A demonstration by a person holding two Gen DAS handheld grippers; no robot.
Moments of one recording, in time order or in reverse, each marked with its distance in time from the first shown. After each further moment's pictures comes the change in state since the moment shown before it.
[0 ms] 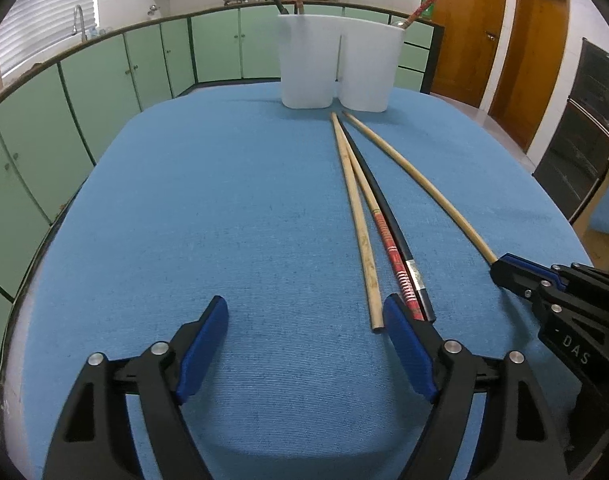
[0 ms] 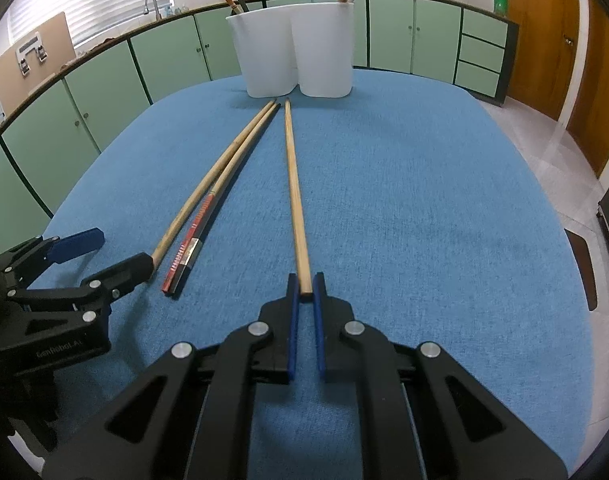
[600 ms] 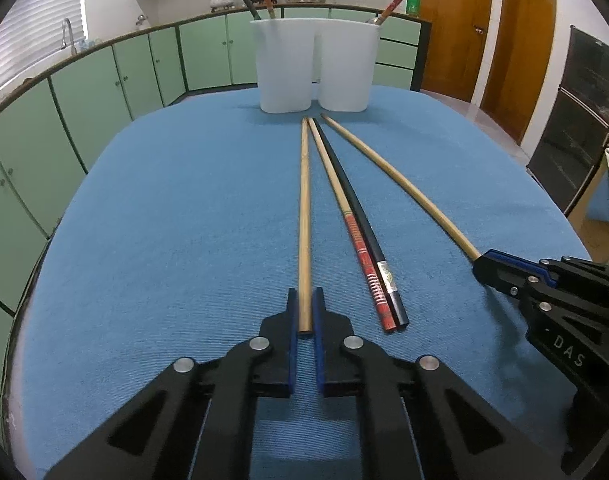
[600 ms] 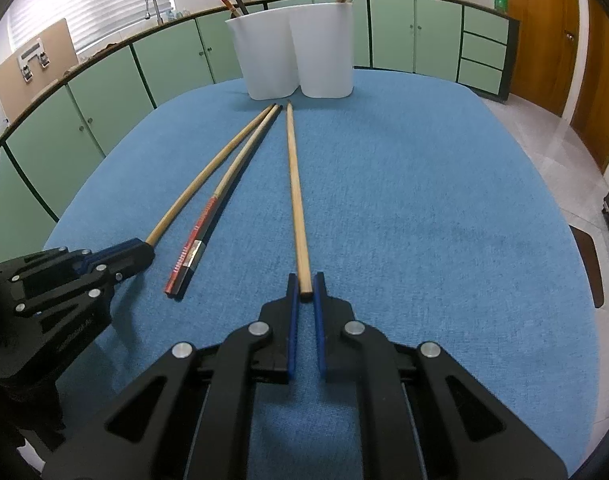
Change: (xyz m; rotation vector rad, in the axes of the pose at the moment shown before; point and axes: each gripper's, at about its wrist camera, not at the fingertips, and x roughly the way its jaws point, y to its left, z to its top) left arm 0.000 -0.016 0.001 0.043 -0.012 -0.009; right arm -0.003 -0.006 -0.001 0.017 -0.011 0.047
